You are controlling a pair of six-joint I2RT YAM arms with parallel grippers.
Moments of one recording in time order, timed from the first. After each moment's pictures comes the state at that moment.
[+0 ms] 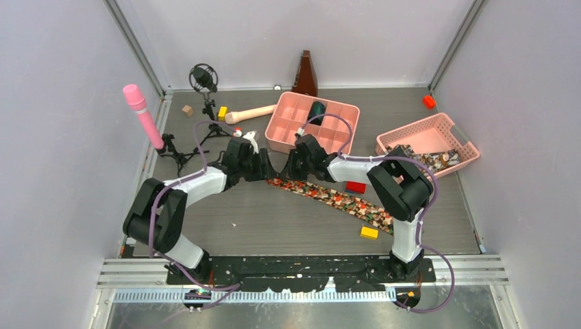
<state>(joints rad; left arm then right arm) -0.44 1.54 0.78 0.00 0.20 -0.51 0.72 1.93 1.11 0.07 -0.20 0.83</state>
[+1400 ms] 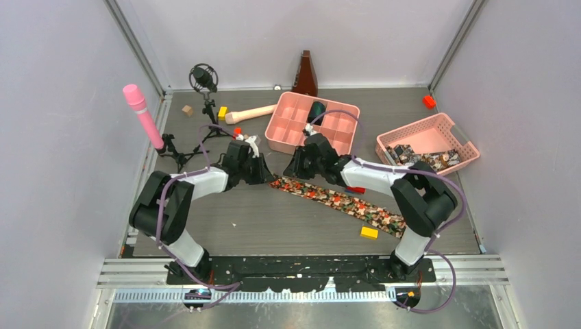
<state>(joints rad) -0.40 1.62 0.74 0.10 0.33 -0.52 0.72 1.76 1.01 0.07 -0.16 0.80</state>
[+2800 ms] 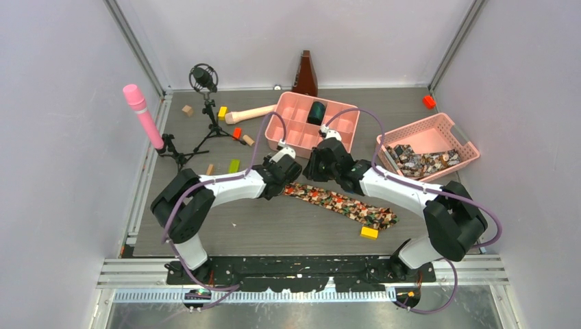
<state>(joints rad) -0.83 1.70 0.99 -0.35 -0.73 -0.16 0.72 1.48 0.90 -0.11 0.08 0.68</state>
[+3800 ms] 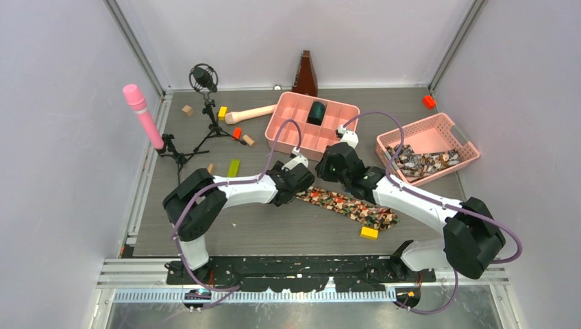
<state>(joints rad) -0.94 1.79 1.05 -0.40 -0.75 -0.19 0.72 1.33 0.81 -0.12 0.27 0.73</state>
